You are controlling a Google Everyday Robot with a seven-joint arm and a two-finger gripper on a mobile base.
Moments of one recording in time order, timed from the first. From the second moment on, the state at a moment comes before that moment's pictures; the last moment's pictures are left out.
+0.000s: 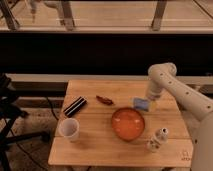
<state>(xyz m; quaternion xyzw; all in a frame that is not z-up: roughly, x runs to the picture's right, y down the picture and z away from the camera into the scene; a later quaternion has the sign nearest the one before) 0.277 0.090 0.854 -0.35 -0.03 -0.02 0.94</state>
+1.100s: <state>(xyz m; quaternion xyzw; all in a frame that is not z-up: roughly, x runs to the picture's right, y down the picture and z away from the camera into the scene) 0.249 0.096 0.849 -0.36 -0.03 -0.03 0.93</state>
